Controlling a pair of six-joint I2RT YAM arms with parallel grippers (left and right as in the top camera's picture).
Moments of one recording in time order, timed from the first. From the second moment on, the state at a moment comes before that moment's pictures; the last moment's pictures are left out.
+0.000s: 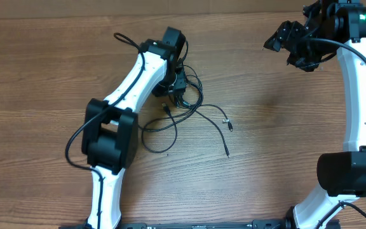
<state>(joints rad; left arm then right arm) -0.38 2.25 1.87 -1.06 0.02 -0.57 -0.03 1.89 2.11 -1.40 -0.36 0.42</state>
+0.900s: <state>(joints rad) -0.38 2.31 1.89 -1.05 0.02 -0.61 -0.03 1.89 2.11 -1.46 -0.38 0.34</state>
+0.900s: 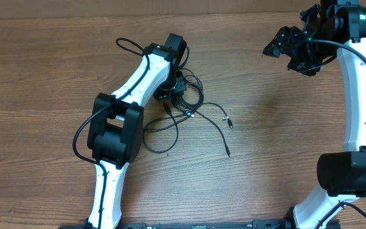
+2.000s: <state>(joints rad) -0.20 1.70 2.02 -1.29 0.57 -0.28 0.31 1.89 2.00 -1.25 -0.60 0.28</state>
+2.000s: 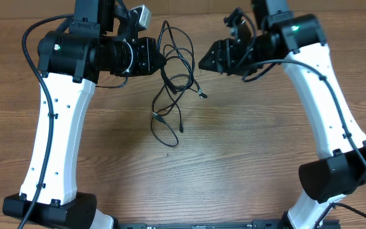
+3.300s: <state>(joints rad) -0.16 1.70 2.02 -1.22 0.62 -0.37 0.44 1.96 1.88 -0.98 -0.36 0.56</state>
